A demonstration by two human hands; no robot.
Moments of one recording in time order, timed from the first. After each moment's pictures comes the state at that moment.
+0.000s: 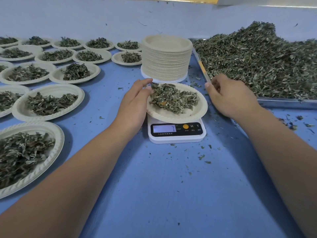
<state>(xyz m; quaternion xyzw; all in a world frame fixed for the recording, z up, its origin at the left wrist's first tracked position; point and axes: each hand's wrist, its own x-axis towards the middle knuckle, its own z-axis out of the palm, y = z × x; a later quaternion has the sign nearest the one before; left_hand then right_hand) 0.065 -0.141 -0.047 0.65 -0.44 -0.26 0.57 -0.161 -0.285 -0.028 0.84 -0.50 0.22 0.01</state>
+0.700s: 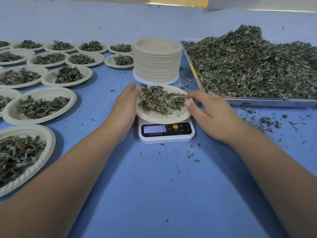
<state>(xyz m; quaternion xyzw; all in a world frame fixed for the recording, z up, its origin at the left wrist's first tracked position) 0.068 -0.146 -0.052 0.63 -0.36 -0.35 0.59 -0.169 -0.224 -0.036 0.88 -0.37 0.25 -0.13</state>
